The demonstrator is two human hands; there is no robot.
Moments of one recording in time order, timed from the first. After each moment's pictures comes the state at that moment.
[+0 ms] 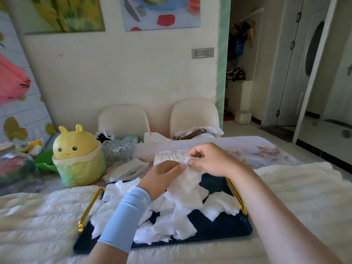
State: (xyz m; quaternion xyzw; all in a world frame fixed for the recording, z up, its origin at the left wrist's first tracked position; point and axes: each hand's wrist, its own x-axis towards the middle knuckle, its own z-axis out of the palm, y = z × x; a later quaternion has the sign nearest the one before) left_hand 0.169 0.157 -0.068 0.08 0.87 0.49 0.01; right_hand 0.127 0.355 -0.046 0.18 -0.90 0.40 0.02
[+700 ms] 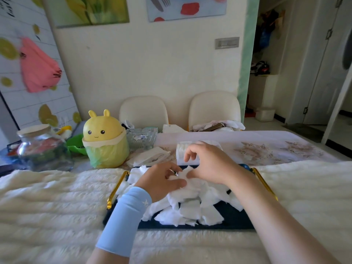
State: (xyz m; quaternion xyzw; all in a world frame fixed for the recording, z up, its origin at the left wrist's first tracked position) left_hand 0.192 0.092 -0.097 0.04 0.92 0.38 -0.01; right_hand 0.157 0.283 -0.063 0.27 -0.92 0.28 0.06
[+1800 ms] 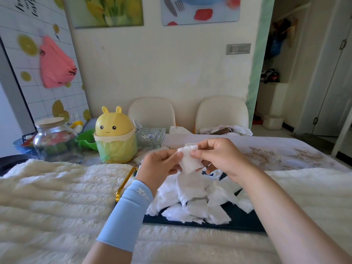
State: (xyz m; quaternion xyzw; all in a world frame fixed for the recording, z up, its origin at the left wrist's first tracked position) left_hand 0.208 0.091 -0.084 0.01 0.73 0.67 -0.10; right_hand 0.165 0.275 -0.057 0.17 -0.77 0.61 -0.04
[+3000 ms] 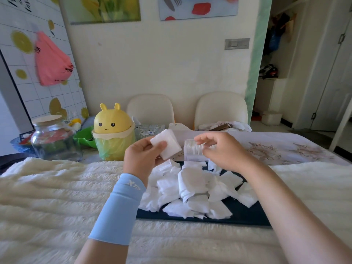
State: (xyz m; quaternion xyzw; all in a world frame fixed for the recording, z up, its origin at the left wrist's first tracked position) left_hand 0.214 0.077 -0.068 -0.07 0.60 0.77 -0.20; right_hand 0.151 0.286 -0.062 0.23 -0.89 0.39 0.08
